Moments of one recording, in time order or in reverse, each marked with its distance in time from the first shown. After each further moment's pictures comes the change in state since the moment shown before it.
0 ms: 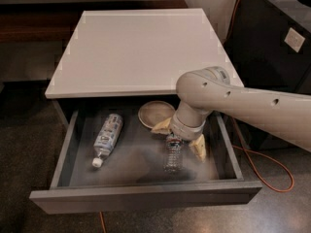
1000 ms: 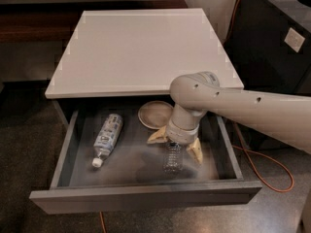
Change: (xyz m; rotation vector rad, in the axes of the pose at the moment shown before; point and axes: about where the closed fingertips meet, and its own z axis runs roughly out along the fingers) arm -0.012 0.002 0.029 -0.073 -0.110 -0.133
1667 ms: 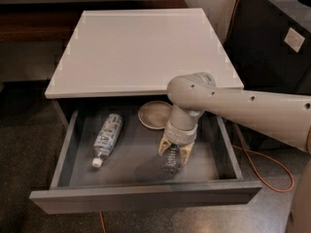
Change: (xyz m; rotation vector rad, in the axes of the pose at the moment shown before) arm 0.000 0.001 0.008 -0.037 -0.023 0.020
